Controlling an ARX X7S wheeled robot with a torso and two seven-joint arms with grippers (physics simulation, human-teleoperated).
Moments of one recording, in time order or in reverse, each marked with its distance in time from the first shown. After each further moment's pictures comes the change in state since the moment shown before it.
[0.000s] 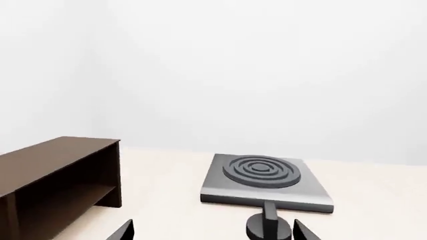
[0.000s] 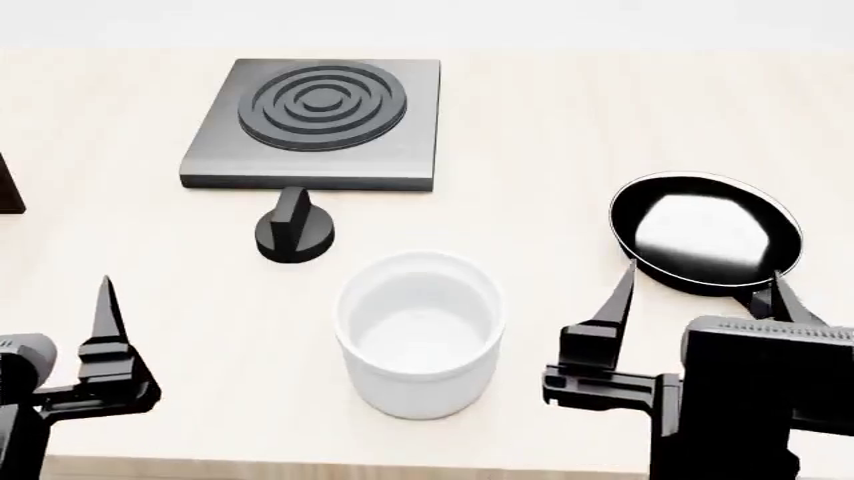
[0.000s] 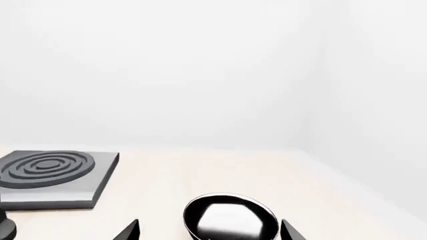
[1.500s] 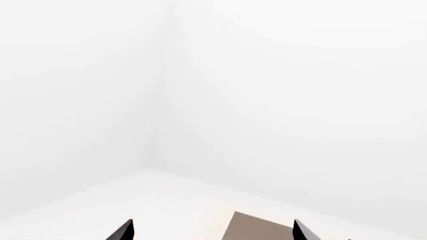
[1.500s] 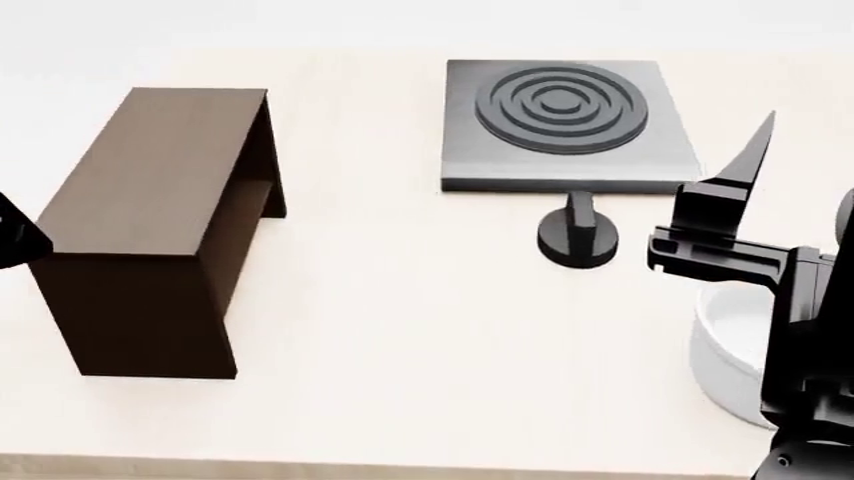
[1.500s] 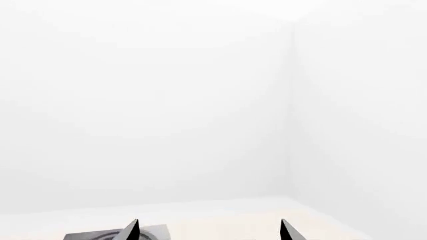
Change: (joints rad) left arm -0.266 -0.041 -0.115 0.024 -0.125 -0.159 -0.145; right arm 0.233 0.086 0.085 -0.044 0.026 0.089 0.037
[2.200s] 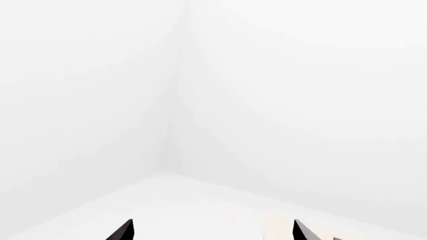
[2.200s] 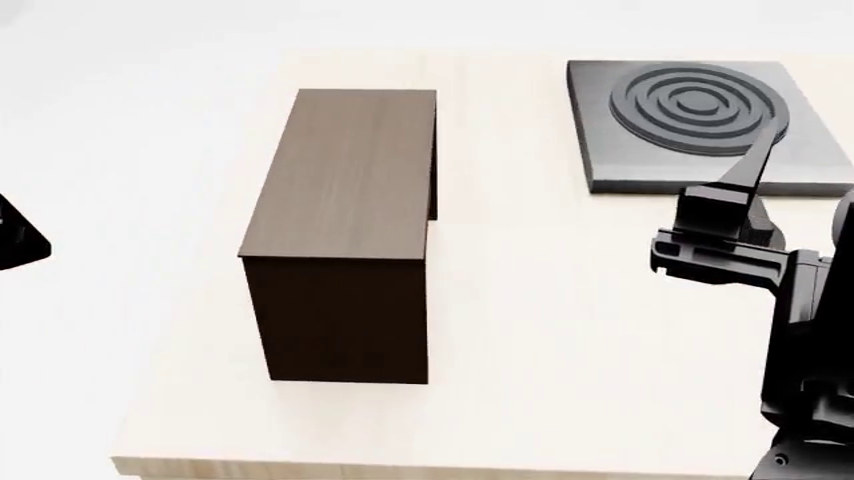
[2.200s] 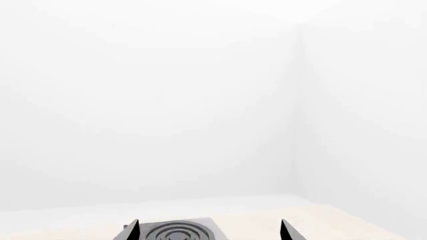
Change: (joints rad) left arm 0.004 -0.022 0.019 -0.013 -0.009 0.015 -0.029; right arm -0.007 0.011 -0.009 0.022 0.003 -0.019 0.019
